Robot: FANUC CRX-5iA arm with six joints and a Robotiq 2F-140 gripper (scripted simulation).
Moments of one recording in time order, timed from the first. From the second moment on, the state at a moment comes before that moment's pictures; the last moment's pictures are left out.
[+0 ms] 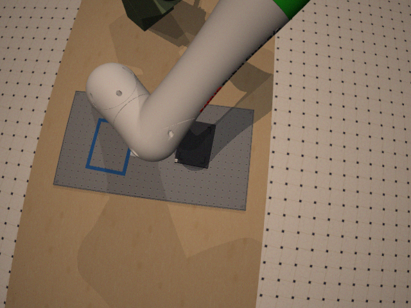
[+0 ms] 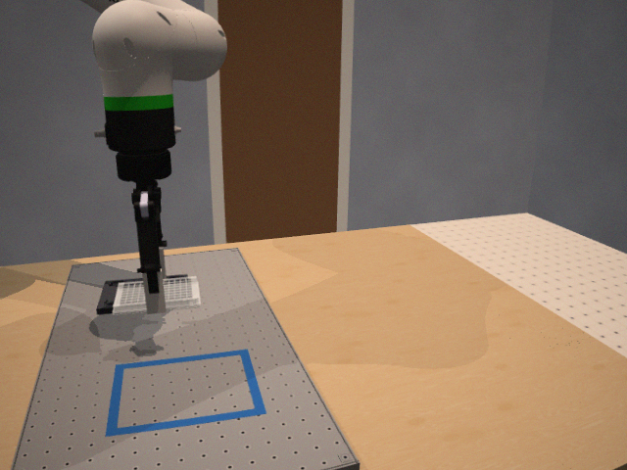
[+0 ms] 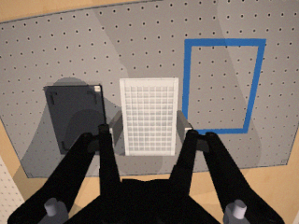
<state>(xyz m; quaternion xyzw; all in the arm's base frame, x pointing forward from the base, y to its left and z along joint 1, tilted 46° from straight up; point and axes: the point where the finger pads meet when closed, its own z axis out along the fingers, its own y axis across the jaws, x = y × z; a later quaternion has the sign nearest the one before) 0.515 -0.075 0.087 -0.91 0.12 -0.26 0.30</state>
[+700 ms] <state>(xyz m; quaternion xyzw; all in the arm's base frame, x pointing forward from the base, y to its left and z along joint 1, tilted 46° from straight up) 0.506 -0.022 0.120 -0.91 0.12 -0.26 0.30</state>
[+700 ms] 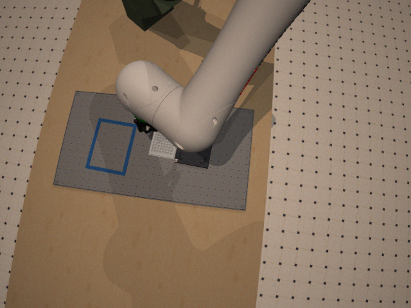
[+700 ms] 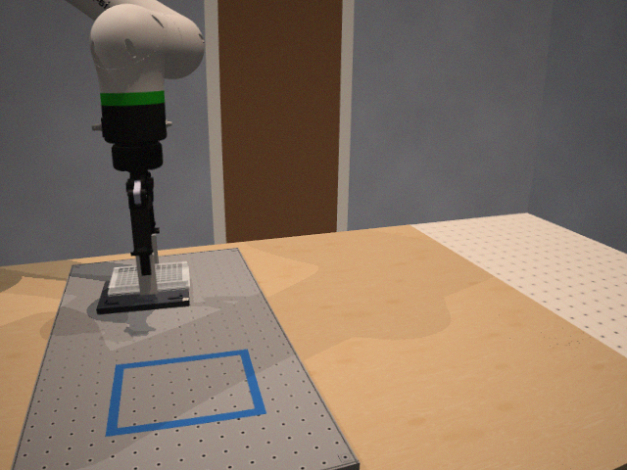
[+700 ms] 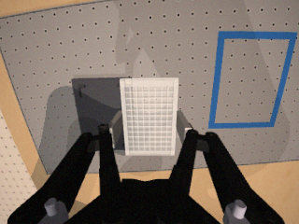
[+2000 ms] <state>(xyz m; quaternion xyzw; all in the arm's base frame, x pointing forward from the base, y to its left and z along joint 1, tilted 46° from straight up) 0.491 0.062 0.173 -0.91 0.12 -0.26 0.29</state>
